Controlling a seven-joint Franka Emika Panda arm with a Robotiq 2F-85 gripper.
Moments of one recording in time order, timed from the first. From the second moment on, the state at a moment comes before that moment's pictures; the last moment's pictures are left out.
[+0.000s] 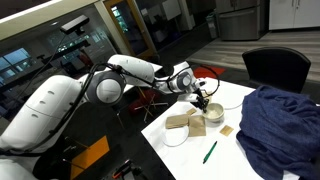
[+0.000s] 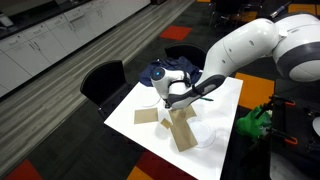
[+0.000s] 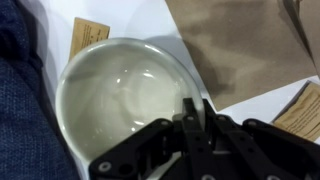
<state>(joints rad) 0.23 1.16 -0.08 -1.21 -0.23 2.33 0.07</state>
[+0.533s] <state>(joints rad) 0.22 1.19 -0.06 -1.19 -0.23 2.33 0.07</state>
